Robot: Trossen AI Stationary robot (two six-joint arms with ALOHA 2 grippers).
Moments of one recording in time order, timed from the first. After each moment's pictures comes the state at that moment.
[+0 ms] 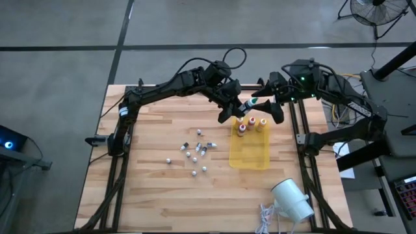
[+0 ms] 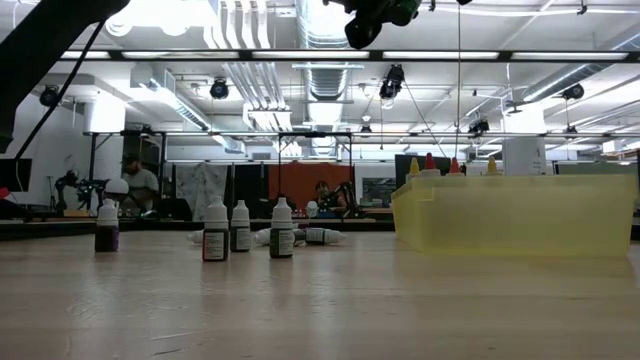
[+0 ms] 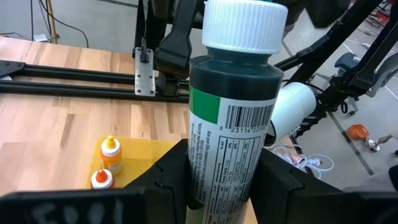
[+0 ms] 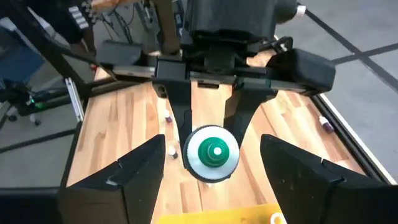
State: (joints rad) left arm 0.26 2.03 2.27 -0.75 0.54 -0.01; right arm -0.32 1.15 1.53 -0.88 -0.27 0.12
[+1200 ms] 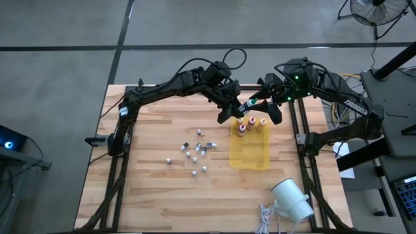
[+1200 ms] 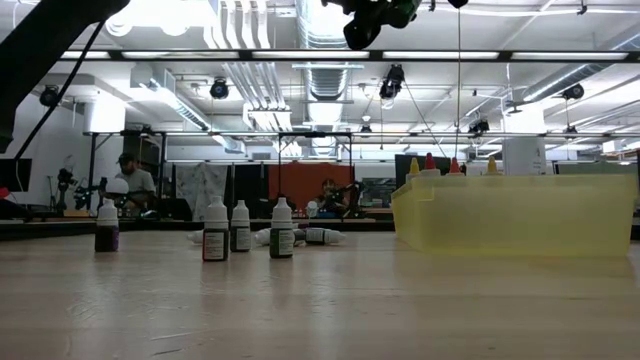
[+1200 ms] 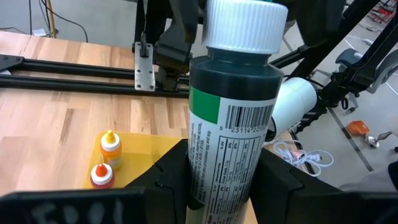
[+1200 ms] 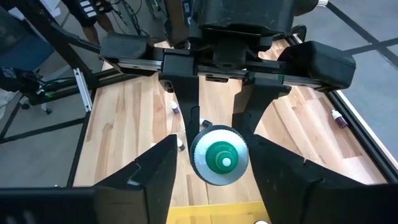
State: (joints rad) left arm 0.26 2.03 2.27 -0.78 0.53 0.00; right arm -0.33 1.19 1.56 -0.92 -0.32 0.11
